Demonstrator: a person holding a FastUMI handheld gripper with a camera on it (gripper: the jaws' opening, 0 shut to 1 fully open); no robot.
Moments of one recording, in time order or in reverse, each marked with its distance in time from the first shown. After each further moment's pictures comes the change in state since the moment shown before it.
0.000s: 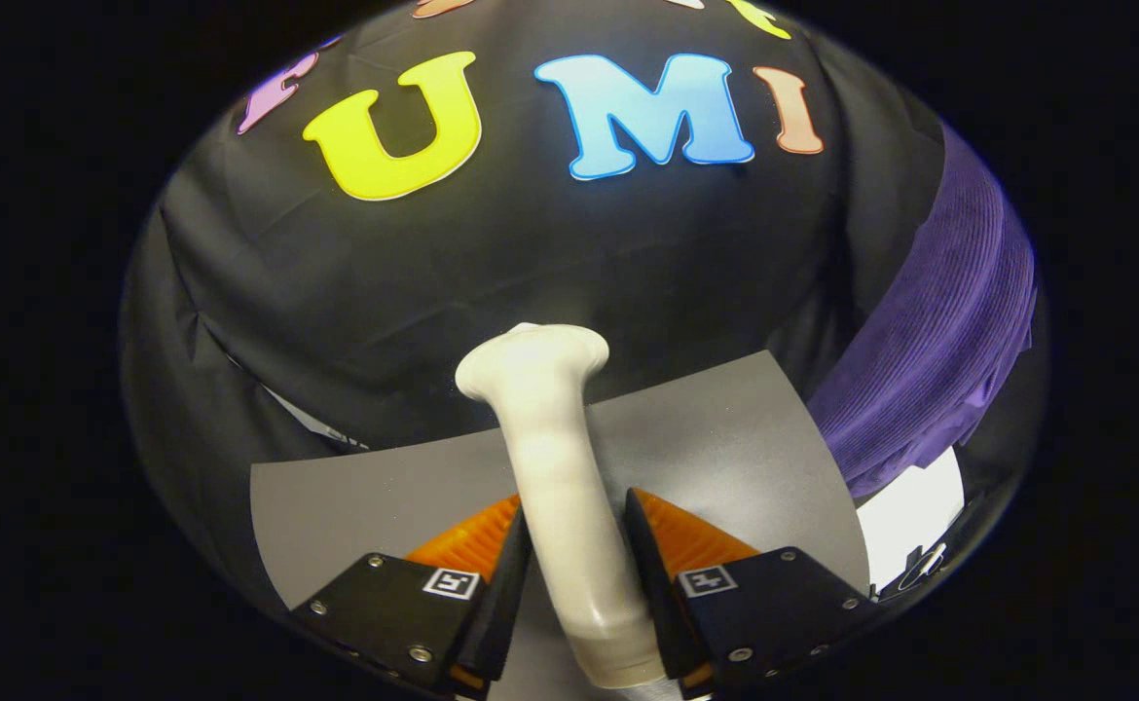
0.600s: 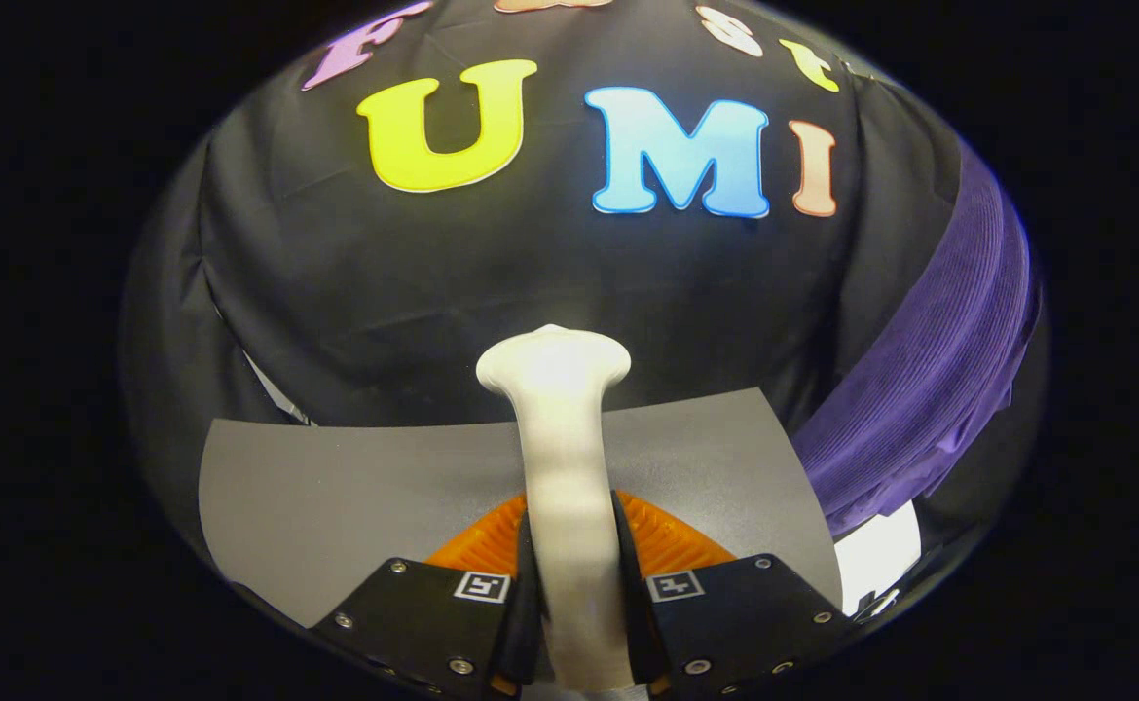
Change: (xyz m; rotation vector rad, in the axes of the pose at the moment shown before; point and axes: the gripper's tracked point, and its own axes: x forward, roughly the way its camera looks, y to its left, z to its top) arm 0.003 0.000 0.004 -0.190 -0.169 -0.062
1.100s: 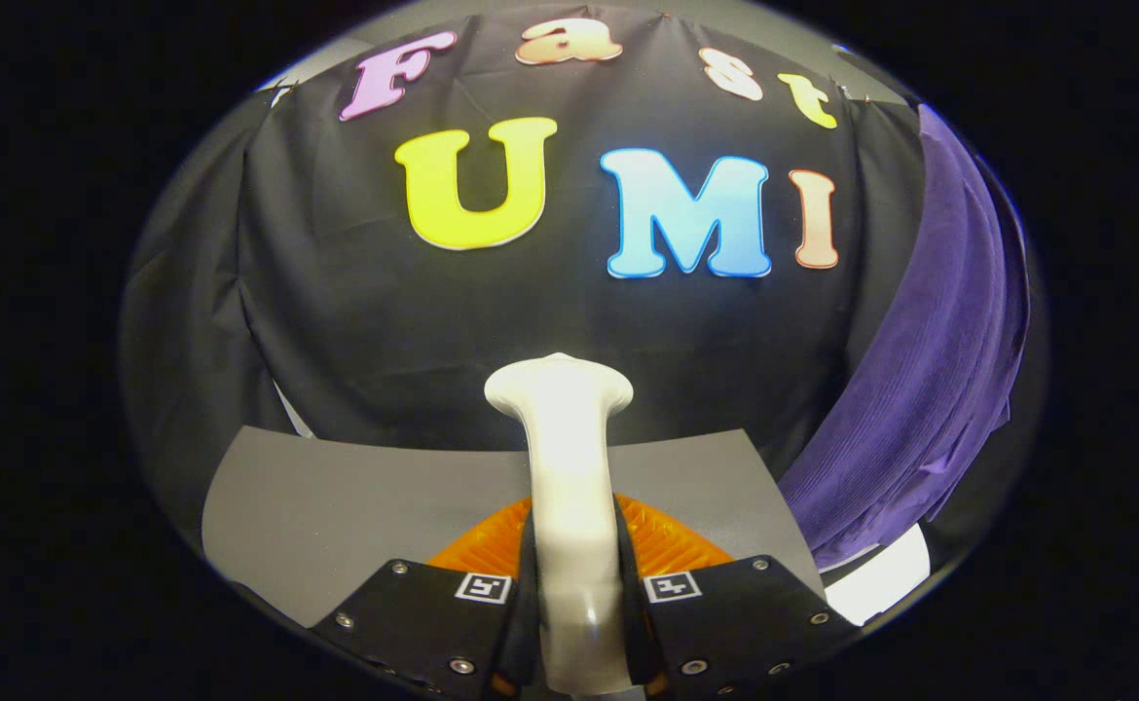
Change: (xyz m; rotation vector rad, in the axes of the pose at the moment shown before) arm -0.052 -0.001 0.024 0.020 -0.255 0.091
